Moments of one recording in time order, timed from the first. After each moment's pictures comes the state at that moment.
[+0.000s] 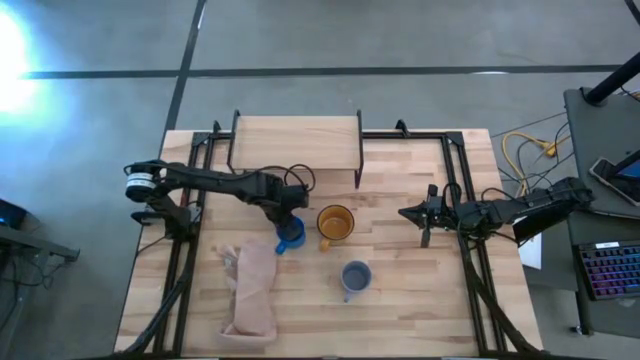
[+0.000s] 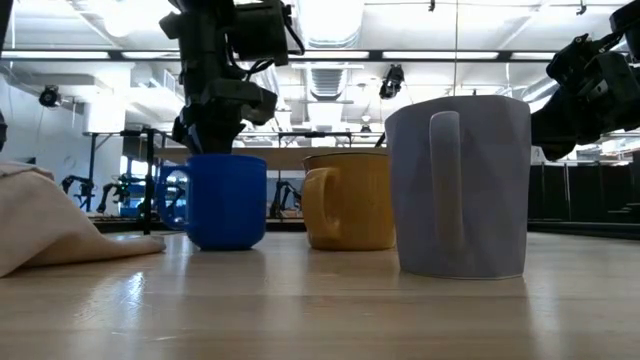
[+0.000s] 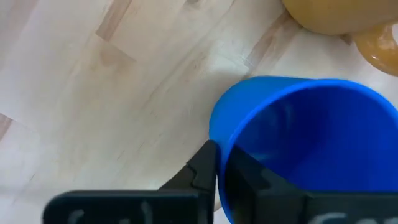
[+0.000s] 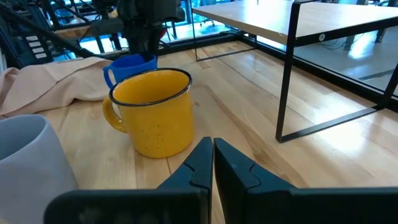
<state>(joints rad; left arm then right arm) 0.07 1.62 1.16 -0.88 -0.01 -0.53 0.24 0.32 0.01 0.06 0.47 0.23</state>
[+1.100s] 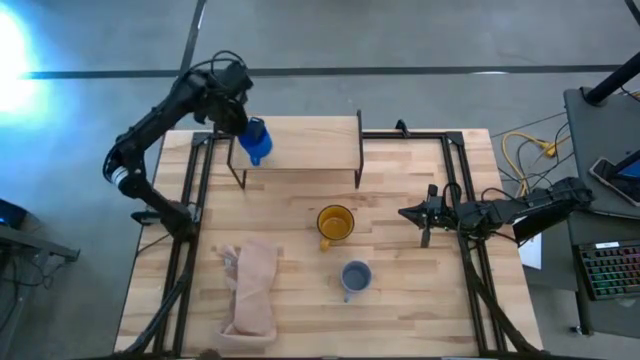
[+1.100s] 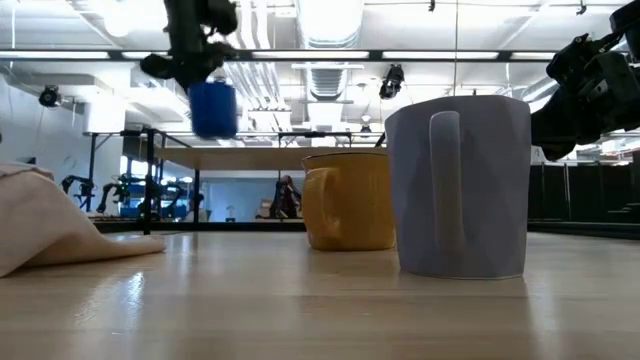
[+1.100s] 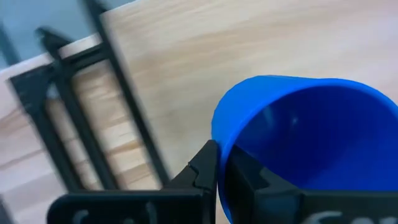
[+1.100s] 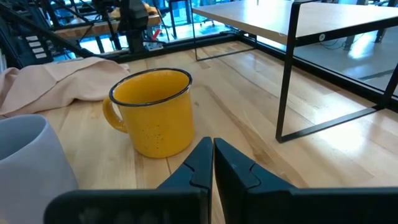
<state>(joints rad) 0.82 1.51 1.71 -1.46 -0.05 -0.40 0.24 0.32 0.01 0.06 0.47 0.23</state>
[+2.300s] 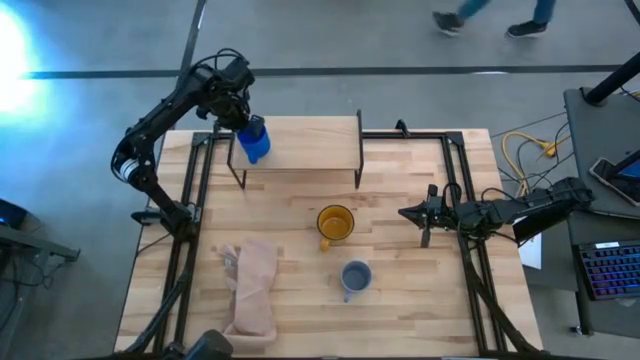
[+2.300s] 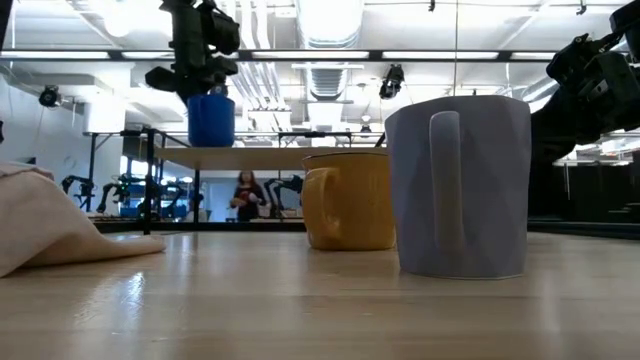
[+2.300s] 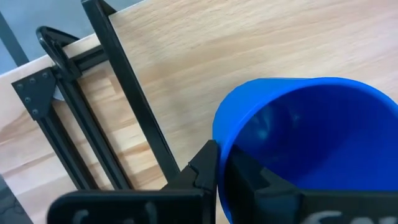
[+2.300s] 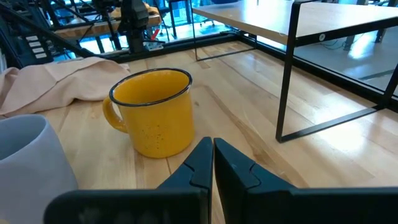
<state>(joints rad) 0.87 1.59 1.74 -1.47 -0.02 -0.30 0.24 0.32 0.01 0.06 0.47 0.23</state>
